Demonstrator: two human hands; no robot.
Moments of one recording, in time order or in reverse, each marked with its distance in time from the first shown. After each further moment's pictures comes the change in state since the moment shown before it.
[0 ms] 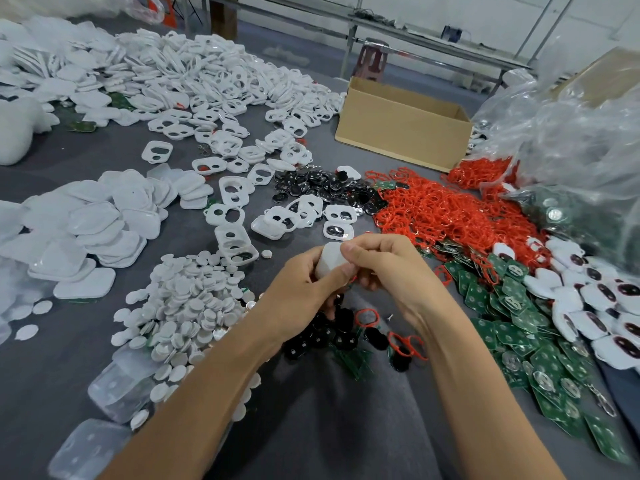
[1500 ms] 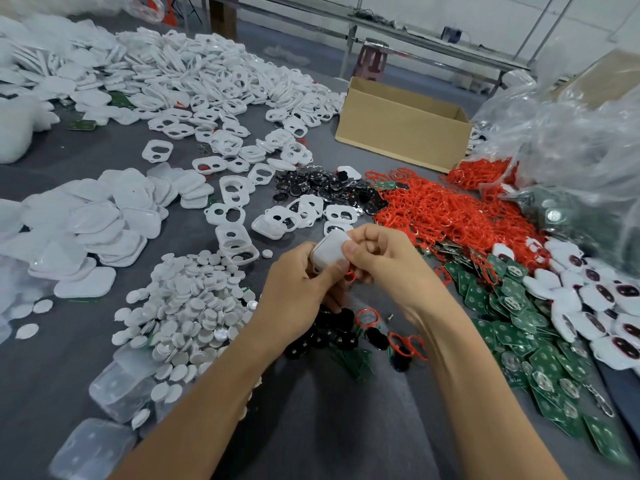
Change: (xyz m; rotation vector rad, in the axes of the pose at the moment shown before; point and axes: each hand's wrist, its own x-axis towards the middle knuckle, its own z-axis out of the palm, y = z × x) left_hand 0.002 -0.003 0.003 -0.019 0.163 0.061; right_hand 0.004 0.003 -0.001 -0.126 0.018 -0.103
